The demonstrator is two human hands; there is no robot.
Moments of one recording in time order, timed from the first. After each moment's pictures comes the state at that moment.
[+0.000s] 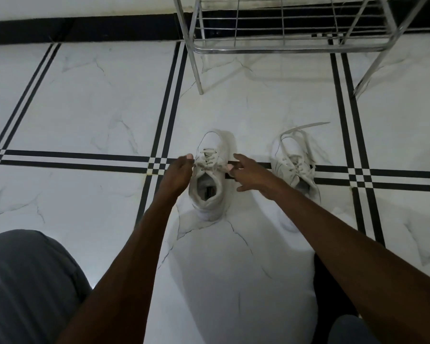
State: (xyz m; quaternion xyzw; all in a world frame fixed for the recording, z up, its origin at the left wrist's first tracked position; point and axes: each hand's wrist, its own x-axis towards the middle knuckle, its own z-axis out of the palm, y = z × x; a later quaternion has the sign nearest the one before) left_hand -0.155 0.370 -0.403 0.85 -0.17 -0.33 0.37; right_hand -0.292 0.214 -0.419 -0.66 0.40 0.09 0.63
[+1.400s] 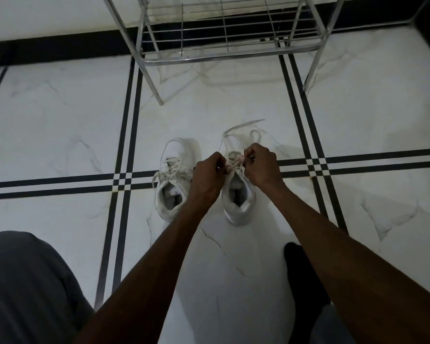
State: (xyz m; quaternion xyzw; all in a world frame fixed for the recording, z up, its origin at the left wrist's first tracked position) left_hand -0.258 0.271 -0.419 0.81 -0.39 -0.25 0.36; right_hand -0.367 0.161 -0.407 -0.76 0.50 -0.14 0.38
